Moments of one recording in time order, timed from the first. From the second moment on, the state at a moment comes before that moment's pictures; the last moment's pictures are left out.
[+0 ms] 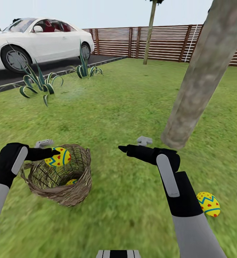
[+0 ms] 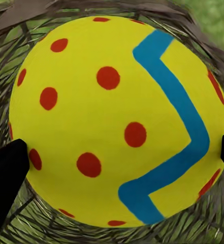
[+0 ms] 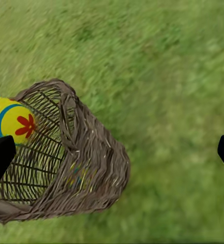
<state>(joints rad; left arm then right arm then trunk) -0.95 0.40 0.02 -0.95 0.32 1.01 -0.22 -0.71 0.14 0.16 -1.57 -0.59 1.04 -0.15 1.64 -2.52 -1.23</state>
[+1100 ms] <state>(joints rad) -0.67 0.42 0.03 -1.55 0.27 1.04 -0.22 -0.45 0.14 0.30 -1.58 -0.45 0.84 -0.39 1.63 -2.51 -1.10</state>
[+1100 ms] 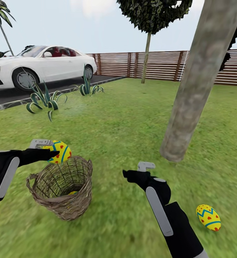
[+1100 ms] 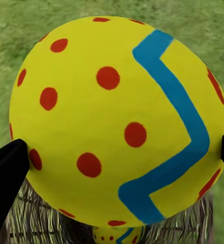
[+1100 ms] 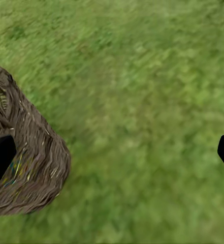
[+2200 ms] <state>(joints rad) -0.67 0.42 0.05 -1.55 0.28 1.04 -0.22 -0.45 0.14 0.33 -1.58 -0.45 0.83 -0.39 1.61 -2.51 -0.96</state>
